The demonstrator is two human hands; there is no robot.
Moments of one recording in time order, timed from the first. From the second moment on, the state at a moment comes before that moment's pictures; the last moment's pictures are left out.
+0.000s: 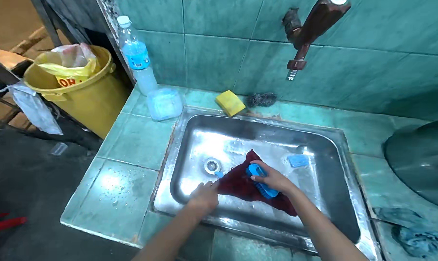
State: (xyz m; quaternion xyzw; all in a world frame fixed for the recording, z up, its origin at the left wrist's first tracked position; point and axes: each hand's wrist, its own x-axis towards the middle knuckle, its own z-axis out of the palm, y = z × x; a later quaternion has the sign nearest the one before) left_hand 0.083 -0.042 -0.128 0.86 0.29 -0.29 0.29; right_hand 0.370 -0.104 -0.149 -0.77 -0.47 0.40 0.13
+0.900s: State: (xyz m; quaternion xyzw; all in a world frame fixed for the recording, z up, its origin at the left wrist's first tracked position) left_hand 0.086 -0.037 -0.119 0.84 0.28 -0.39 0.24; right_hand 0.376 -0.096 -0.134 -0.89 -0.40 0.22 0.03
